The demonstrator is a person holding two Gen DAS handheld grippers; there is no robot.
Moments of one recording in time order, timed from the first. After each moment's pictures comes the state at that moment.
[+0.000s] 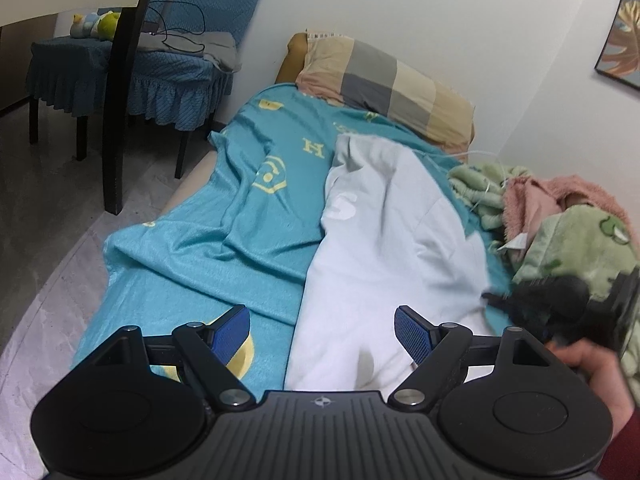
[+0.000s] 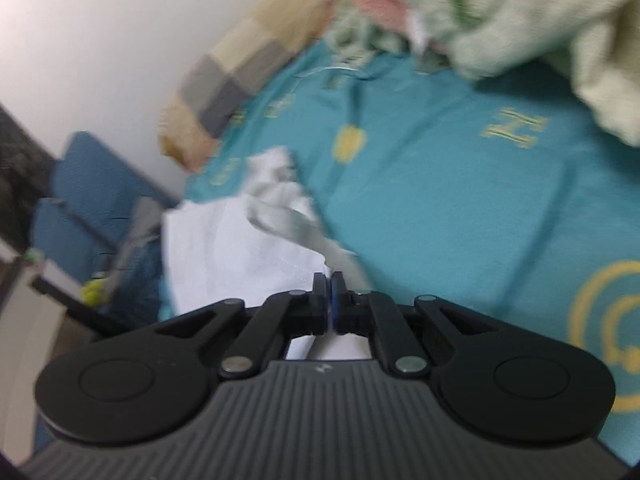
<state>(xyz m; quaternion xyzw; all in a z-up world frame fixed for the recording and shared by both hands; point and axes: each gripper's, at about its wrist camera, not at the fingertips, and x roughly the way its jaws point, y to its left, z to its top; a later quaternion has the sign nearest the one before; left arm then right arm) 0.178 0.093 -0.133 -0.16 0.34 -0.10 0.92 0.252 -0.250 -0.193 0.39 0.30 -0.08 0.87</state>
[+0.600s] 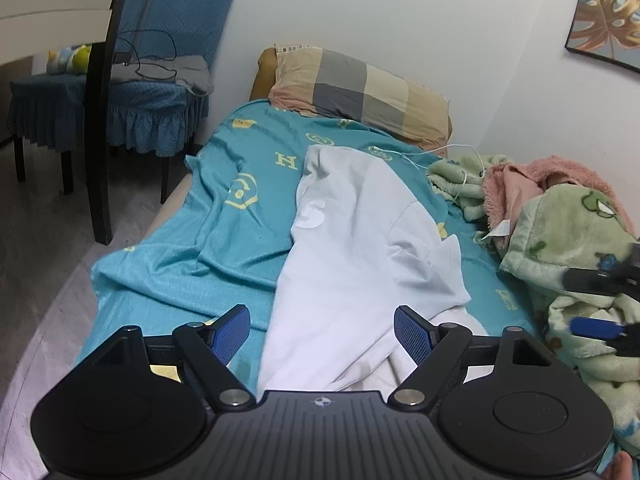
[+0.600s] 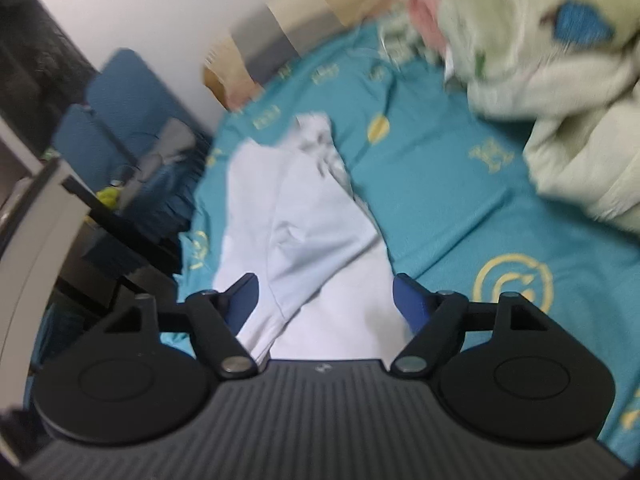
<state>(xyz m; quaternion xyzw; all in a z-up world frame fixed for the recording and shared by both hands) 0.168 0.062 -0.119 -0.11 0.33 -0.12 0.93 0.153 -0.249 -0.092 0.28 0.33 0.00 0.90</state>
